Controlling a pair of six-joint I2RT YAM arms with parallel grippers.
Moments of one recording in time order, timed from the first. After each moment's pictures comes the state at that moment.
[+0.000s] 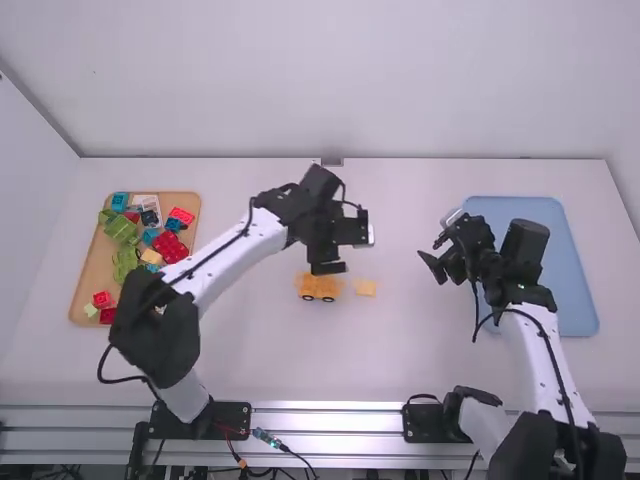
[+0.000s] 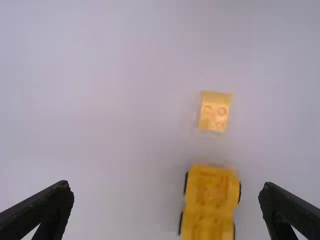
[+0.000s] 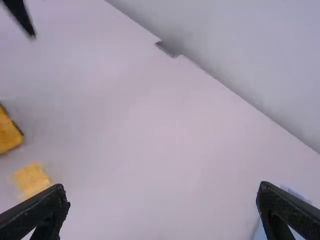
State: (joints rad) left arm -0.53 1.75 1.43 -0.78 0.31 0.93; right arm -0.20 1.16 0.67 -0.22 -0.71 -0.78
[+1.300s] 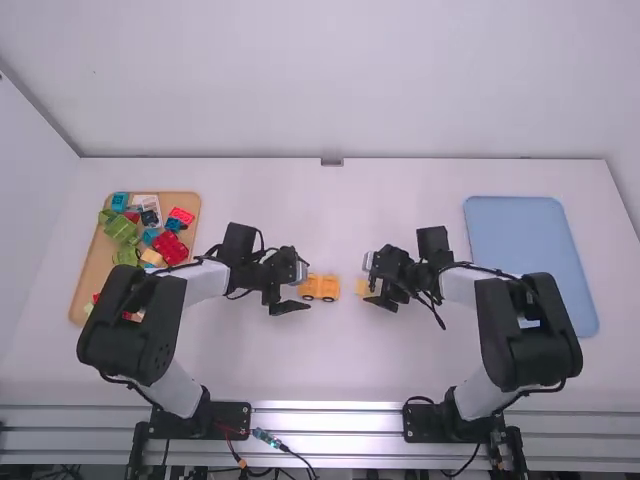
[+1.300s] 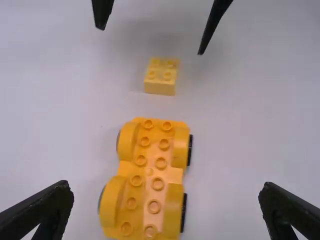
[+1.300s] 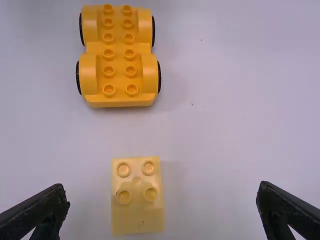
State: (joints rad) left arm -0.18 1.70 0.72 -0.11 0.91 1.10; right arm 0.16 1.72 0.67 -0.07 -0.73 -1.16
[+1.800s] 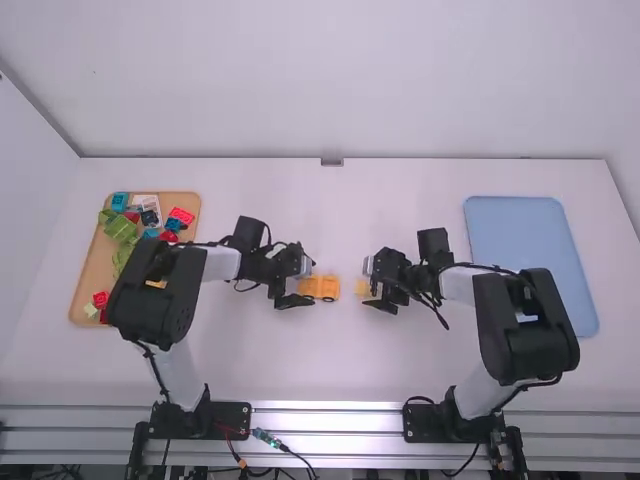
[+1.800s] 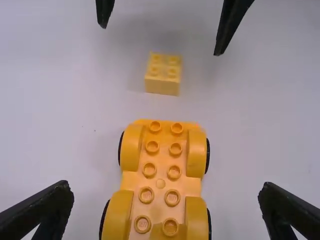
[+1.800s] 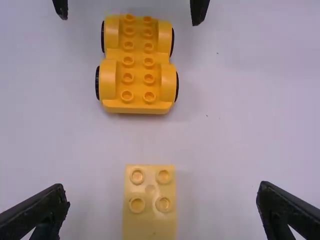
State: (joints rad) left arm -0.18 1.90 0.84 -0.13 0.96 1.17; right arm 0.15 1.74 0.67 -0.06 -0.80 -1.23
